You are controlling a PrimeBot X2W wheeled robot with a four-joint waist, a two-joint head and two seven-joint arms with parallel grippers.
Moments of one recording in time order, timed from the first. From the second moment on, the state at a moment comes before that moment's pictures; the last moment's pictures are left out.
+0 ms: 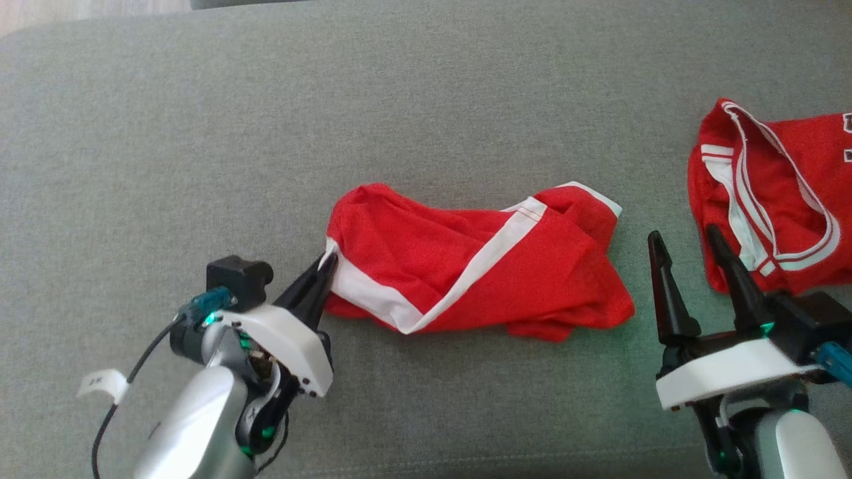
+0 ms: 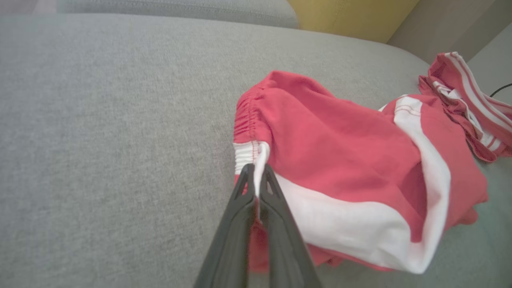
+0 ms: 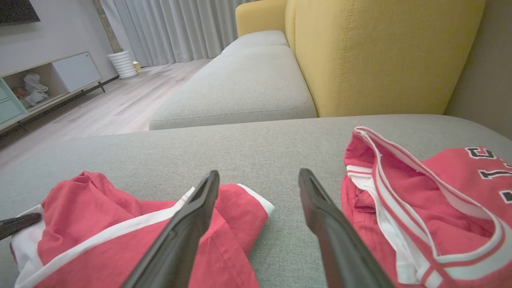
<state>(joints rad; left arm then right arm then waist) -0.26 0.18 -0.44 0.33 -0.45 -0.07 0.02 0.03 -0.05 0.03 -0.13 0.16 0.12 0.06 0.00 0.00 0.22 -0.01</state>
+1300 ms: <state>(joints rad) -0.37 0.16 -0.47 0.30 -0.42 -0.04 -0.14 -0.36 -0.27 0.30 0.05 0.33 0.12 0.25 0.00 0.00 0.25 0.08</state>
